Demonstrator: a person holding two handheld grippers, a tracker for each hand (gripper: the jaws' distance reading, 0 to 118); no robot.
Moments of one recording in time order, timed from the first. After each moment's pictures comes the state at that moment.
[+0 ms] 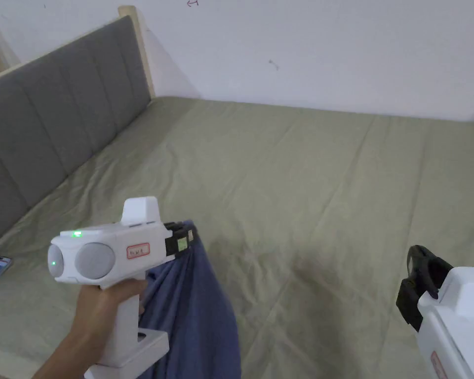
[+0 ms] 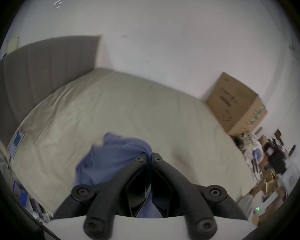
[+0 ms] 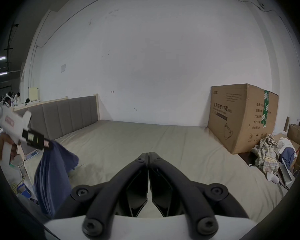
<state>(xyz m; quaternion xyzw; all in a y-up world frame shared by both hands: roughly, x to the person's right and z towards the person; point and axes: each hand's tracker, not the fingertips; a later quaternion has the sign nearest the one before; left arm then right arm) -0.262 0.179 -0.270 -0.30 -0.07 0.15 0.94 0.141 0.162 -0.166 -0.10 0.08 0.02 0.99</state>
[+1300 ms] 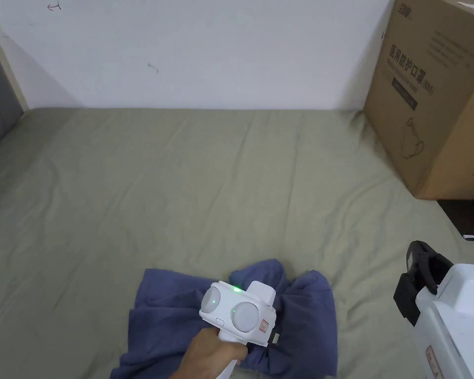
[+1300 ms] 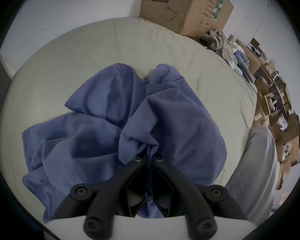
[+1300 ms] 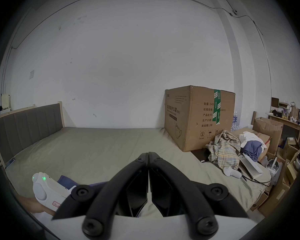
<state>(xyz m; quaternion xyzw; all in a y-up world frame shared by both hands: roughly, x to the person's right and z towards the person) 0.069 0.005 -0.279 -0.52 -0.27 -0.06 0.81 0.265 0.176 -0.096 -0.09 -0.08 0.01 0.99</state>
